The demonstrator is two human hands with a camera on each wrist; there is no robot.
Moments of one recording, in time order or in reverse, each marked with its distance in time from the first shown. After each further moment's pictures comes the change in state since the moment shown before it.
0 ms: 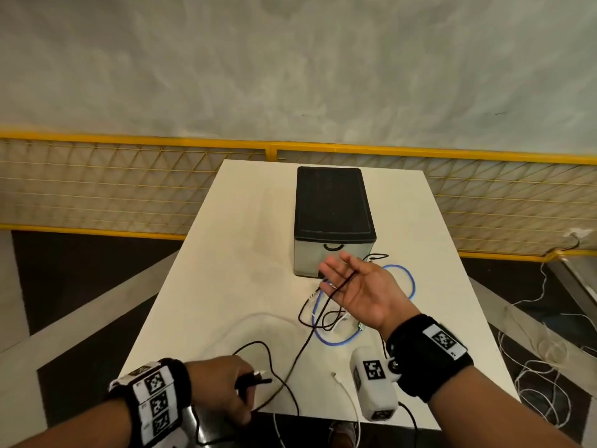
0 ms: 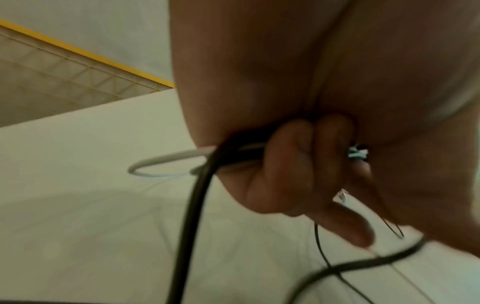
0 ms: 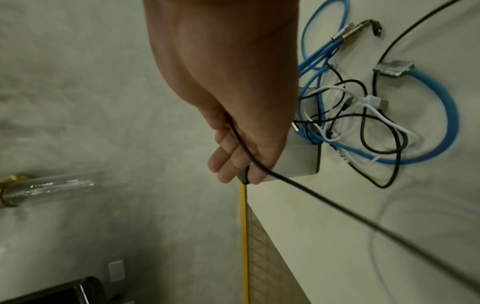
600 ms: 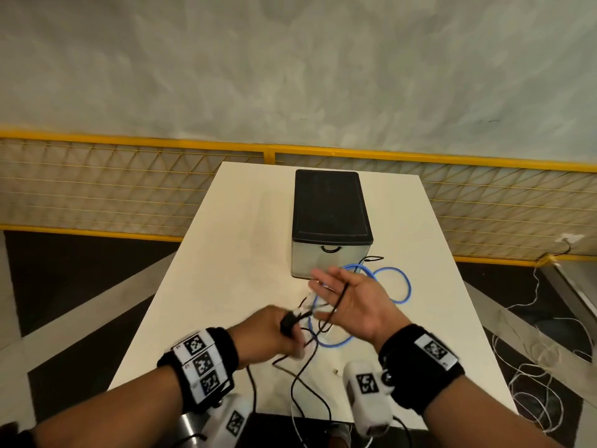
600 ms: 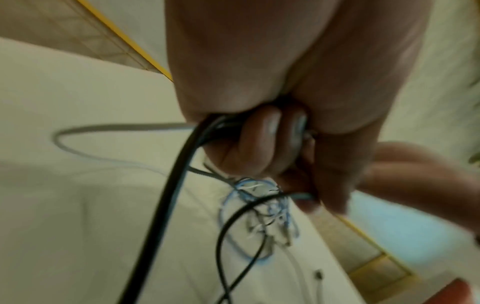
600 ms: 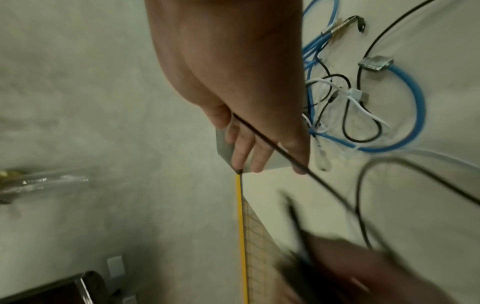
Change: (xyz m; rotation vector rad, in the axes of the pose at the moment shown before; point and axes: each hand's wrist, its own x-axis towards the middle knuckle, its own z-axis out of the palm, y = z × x) left_hand 0.039 0.072 -0.009 -0.346 0.345 0.212; right_hand -0.014 0.013 0.007 -0.085 0.022 0.115
